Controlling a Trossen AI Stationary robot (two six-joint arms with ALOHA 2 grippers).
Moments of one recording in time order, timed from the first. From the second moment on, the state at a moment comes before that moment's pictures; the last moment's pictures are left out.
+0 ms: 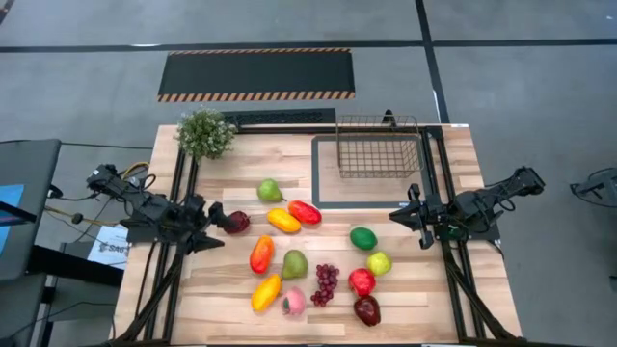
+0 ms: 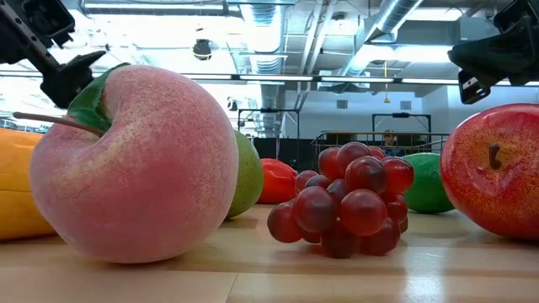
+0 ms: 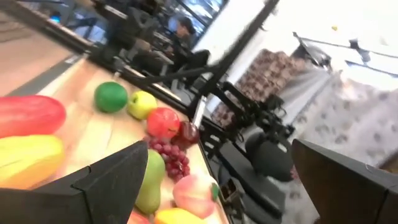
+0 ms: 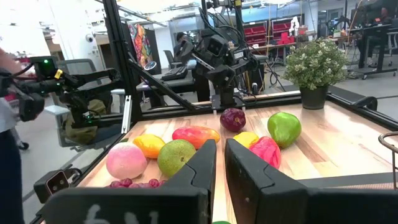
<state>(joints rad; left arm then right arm) -0.51 0.01 0.01 0.08 -0.26 -0.67 0.40 0.01 0.00 0.07 0.37 0.12</state>
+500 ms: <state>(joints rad) -0.51 0.01 0.01 0.08 -0.85 -0.96 0.40 0.01 0.00 0.07 0.37 0.12</state>
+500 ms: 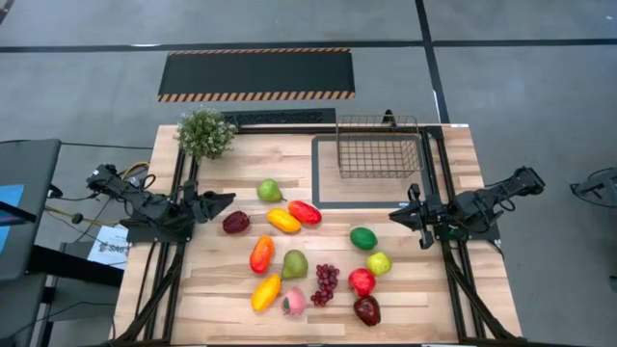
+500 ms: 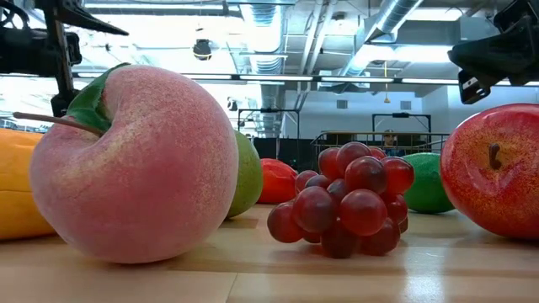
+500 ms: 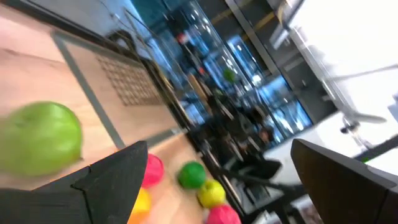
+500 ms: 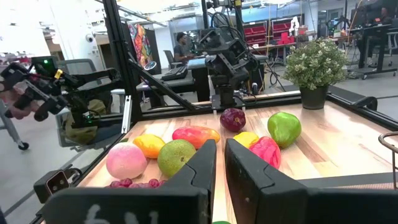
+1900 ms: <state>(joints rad) -0.48 0.01 0.01 0.55 -0.85 -0.89 0.27 0.05 0.24 0.32 0.63 0.58</state>
